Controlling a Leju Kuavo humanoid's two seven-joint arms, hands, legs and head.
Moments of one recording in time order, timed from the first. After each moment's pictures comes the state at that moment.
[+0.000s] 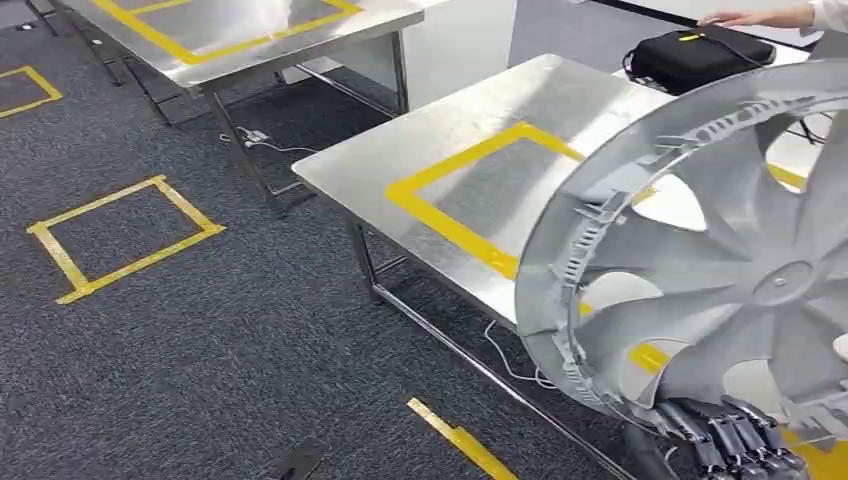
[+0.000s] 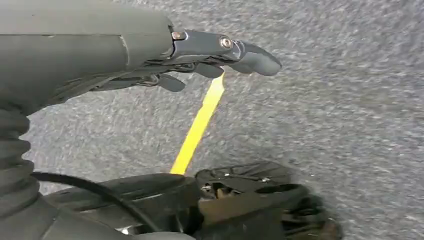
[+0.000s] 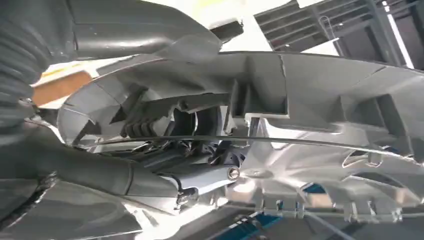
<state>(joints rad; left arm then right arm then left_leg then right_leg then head) -0.11 -0.22 1.08 -0.22 -1.25 0.26 -0.34 0.44 0.17 0.03 -1.98 1.07 -0.69 -0.63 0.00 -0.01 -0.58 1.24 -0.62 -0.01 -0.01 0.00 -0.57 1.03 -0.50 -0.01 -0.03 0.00</state>
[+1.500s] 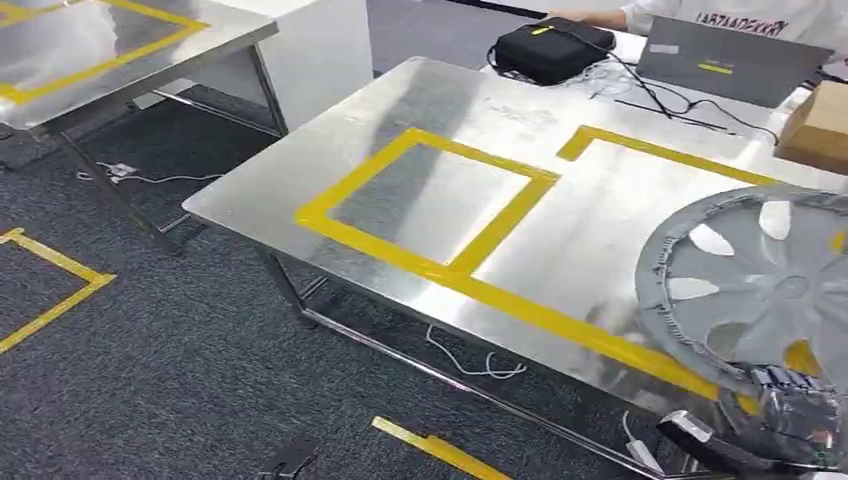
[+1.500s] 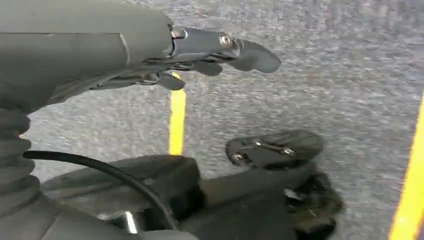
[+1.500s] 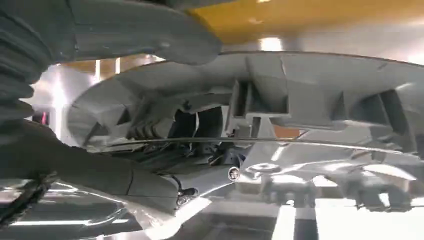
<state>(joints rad) -0.14 -0.20 1.09 -0.22 -1.22 0.06 -0.30 -0.05 -0.19 -0.19 -1.12 1.16 -0.67 -0.37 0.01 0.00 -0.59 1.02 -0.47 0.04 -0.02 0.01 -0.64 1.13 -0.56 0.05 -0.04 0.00</state>
